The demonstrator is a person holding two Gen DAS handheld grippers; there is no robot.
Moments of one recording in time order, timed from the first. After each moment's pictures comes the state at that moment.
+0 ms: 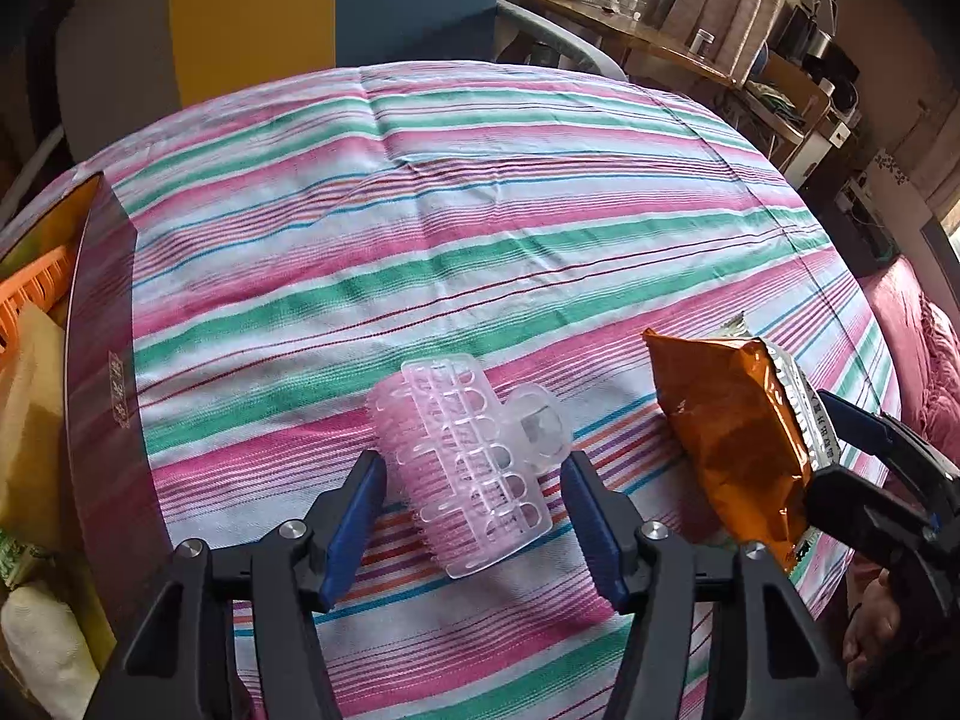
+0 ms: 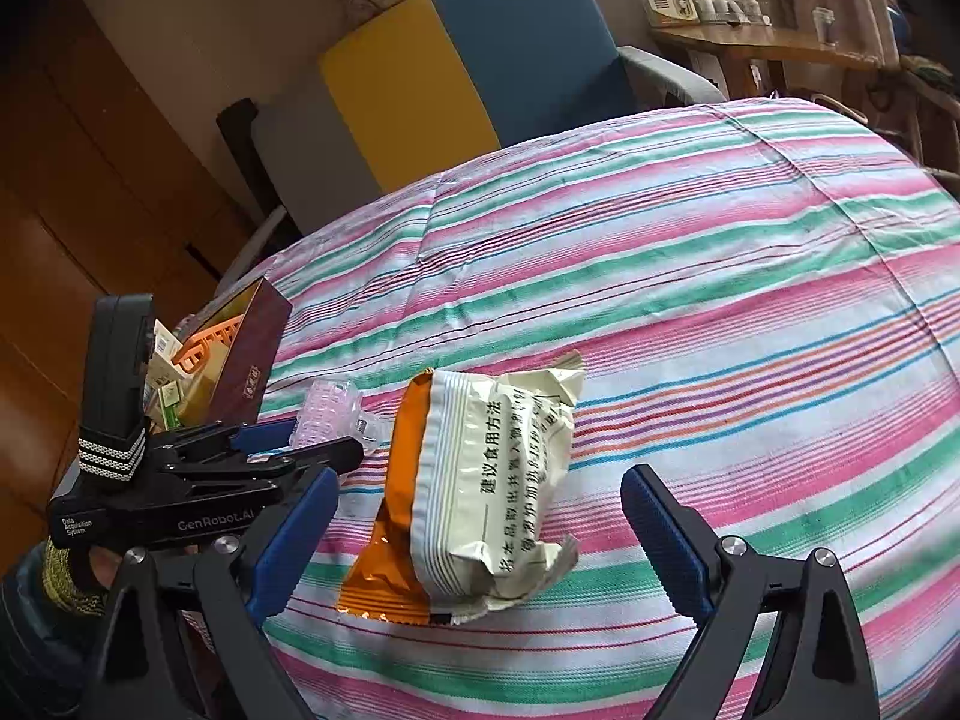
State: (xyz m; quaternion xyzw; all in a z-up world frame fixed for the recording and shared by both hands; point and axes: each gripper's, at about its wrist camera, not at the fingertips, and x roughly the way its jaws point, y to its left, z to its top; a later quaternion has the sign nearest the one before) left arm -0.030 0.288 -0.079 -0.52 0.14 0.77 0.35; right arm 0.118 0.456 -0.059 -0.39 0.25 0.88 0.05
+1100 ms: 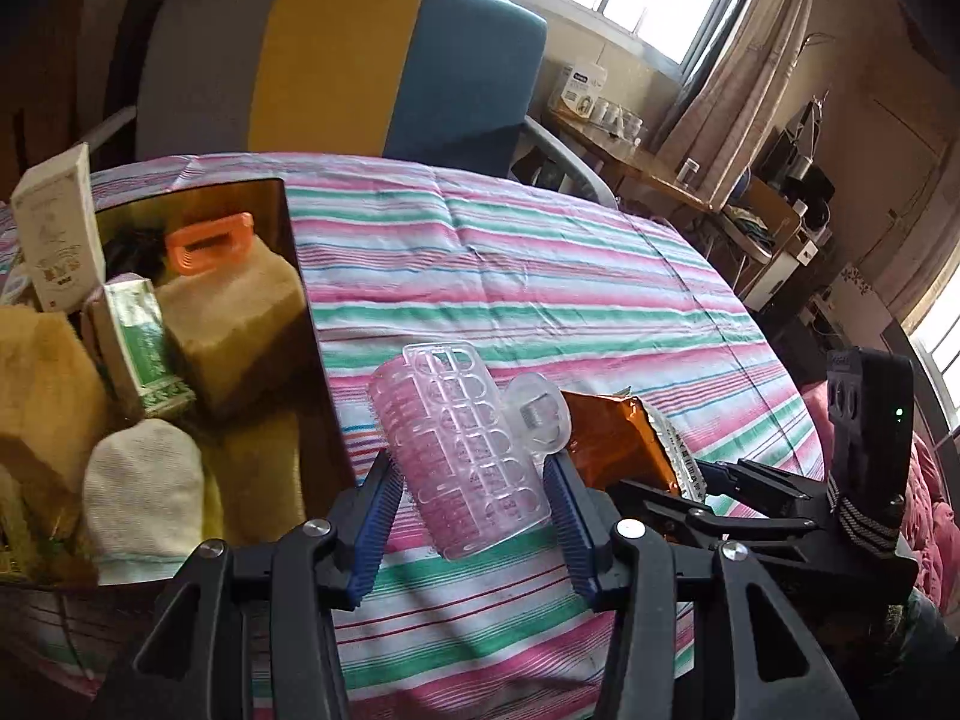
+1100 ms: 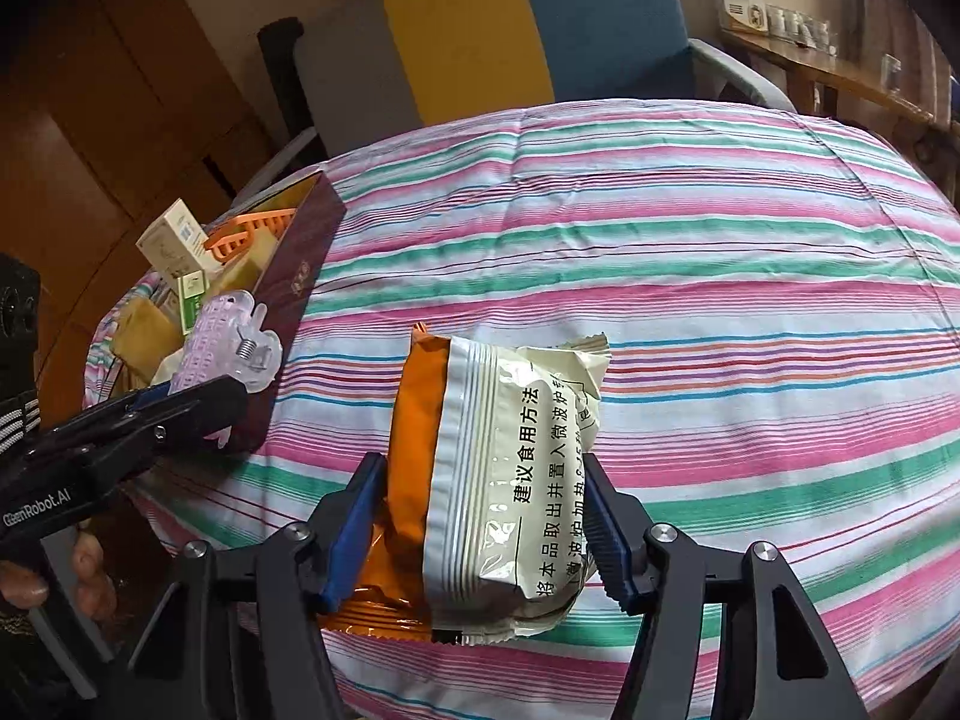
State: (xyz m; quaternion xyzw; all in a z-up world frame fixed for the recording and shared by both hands) left arm 0.004 0.157 -0.010 -0.44 0.01 0.82 0.36; right arm 0.103 0.371 -0.060 -0.44 0.18 0.88 0.02
